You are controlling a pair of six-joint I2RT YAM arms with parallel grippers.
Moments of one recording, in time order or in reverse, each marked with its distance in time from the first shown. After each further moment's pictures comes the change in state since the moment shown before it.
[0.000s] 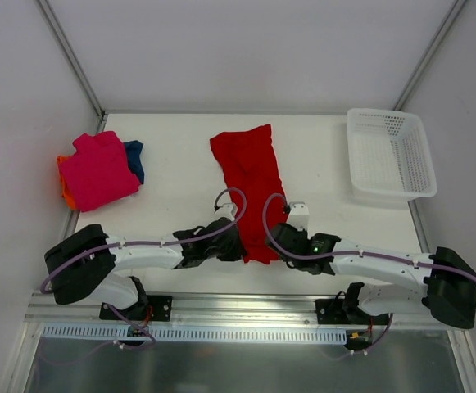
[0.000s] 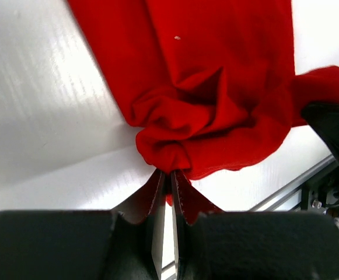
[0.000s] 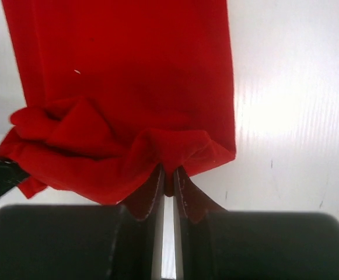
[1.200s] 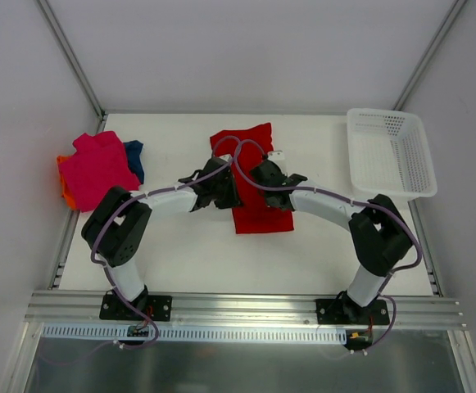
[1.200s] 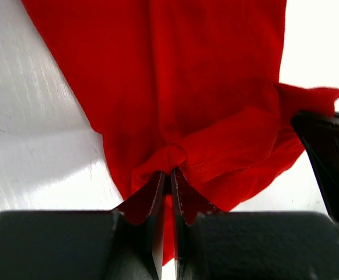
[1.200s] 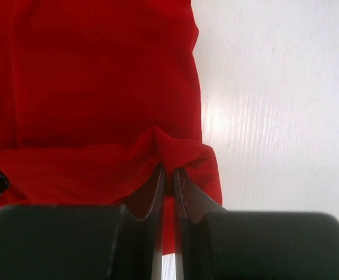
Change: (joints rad) left arm 0.436 0.359 0.456 -0.142 0.269 0.254; right arm -0.372 0.579 0.531 0.092 -0.069 -0.456
